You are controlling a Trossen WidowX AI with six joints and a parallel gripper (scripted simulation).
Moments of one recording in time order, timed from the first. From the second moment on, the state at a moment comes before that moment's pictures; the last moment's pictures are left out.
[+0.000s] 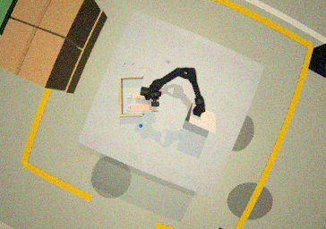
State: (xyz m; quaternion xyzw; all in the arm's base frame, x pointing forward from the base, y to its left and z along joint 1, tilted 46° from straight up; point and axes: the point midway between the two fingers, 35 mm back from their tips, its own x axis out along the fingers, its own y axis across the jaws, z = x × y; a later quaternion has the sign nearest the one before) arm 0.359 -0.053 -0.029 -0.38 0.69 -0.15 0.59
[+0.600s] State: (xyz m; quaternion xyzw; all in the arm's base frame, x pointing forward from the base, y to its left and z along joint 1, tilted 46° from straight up) arm 0.334 -0.060 -0.022 -0.38 0.69 -0.15 0.60
